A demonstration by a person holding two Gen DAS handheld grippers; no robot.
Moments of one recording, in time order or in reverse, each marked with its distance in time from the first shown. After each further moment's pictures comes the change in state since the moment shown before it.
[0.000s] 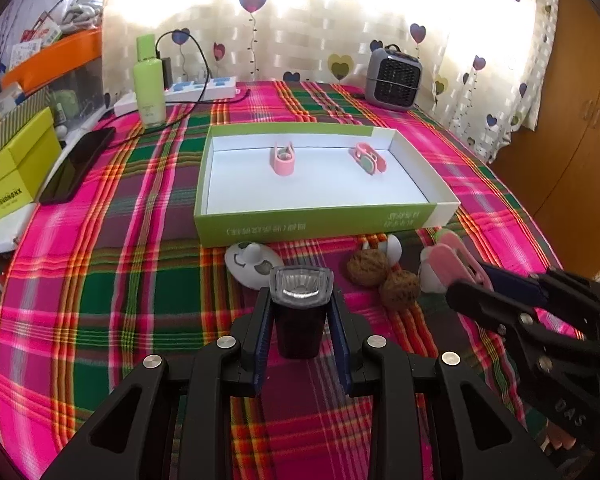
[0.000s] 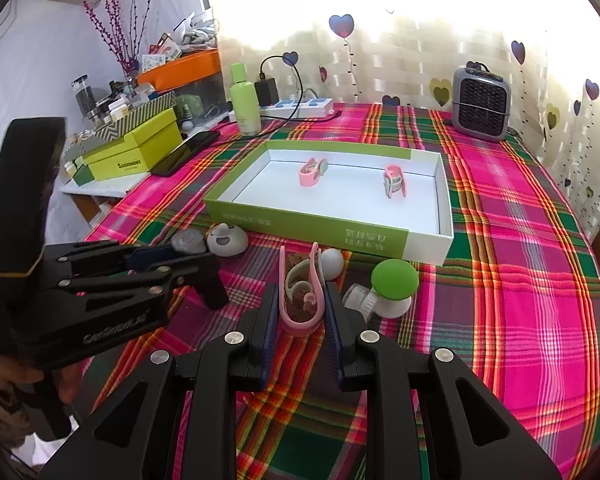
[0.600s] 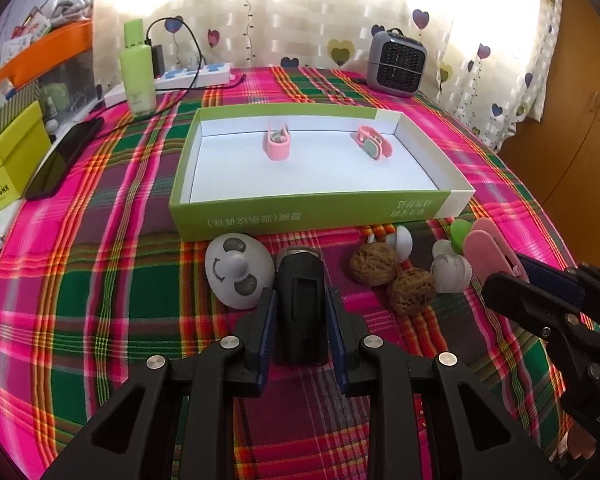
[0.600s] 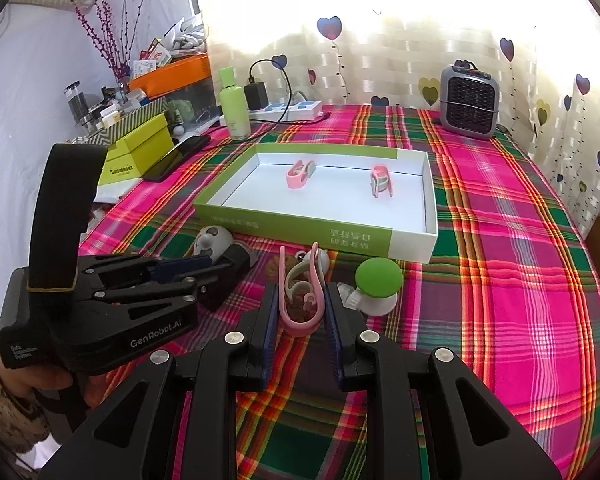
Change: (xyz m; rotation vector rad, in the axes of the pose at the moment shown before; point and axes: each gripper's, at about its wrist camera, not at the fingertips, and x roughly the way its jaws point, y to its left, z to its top) left arm 0.025 -0.006 0.000 0.005 0.035 0.005; right arm -0.002 -0.007 -0.001 0.023 -0.010 -0.021
